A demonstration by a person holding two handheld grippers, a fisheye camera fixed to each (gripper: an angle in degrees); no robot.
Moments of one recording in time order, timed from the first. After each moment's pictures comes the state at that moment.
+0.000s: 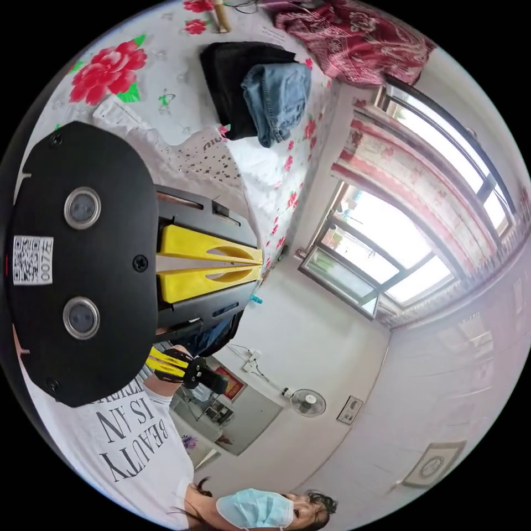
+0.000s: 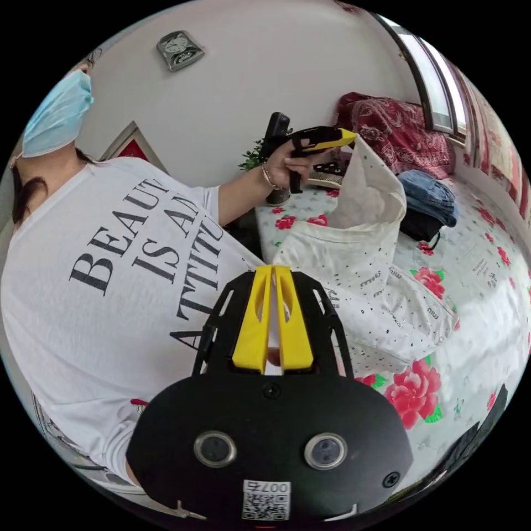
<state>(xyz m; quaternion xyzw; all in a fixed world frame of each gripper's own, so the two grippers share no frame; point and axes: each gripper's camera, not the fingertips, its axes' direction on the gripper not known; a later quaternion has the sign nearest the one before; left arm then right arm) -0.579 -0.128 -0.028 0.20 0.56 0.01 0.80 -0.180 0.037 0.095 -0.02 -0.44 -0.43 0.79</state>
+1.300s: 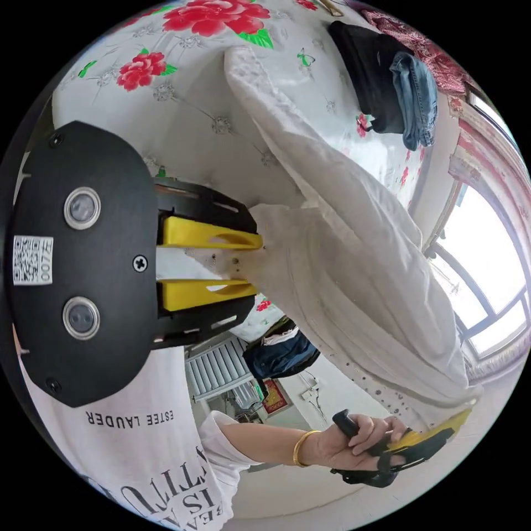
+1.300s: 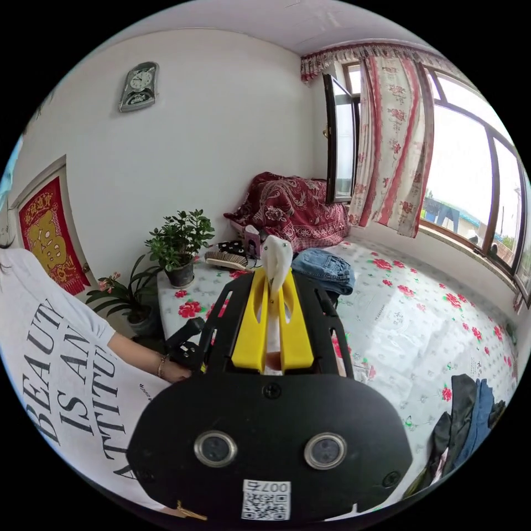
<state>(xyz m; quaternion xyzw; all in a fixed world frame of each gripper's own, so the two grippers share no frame) -0.377 0.042 0.073 -0.05 0.53 0.05 0.85 -0.266 0.058 -0.007 0.24 -0.26 -0.28 0.90</state>
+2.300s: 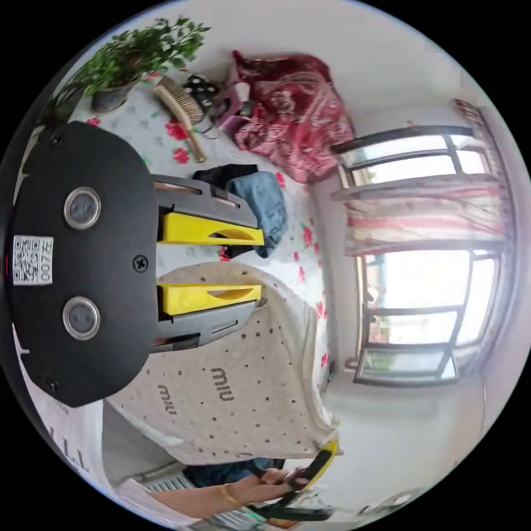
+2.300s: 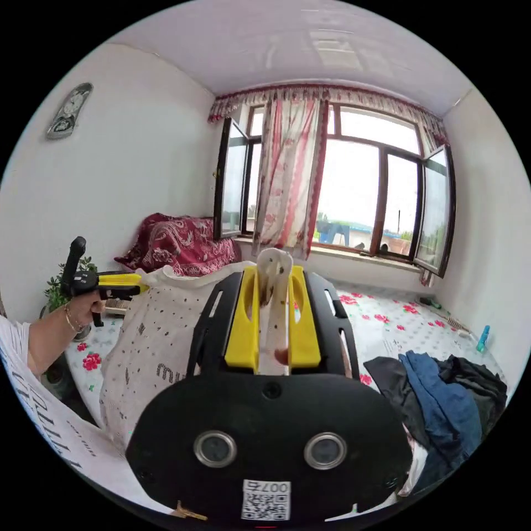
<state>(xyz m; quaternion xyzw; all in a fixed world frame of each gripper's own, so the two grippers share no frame) -0.383 -0.216 -0.032 0.11 0.18 0.05 0.98 -0.078 -0.080 -0.015 0.31 -0.05 -0.09 0.95</state>
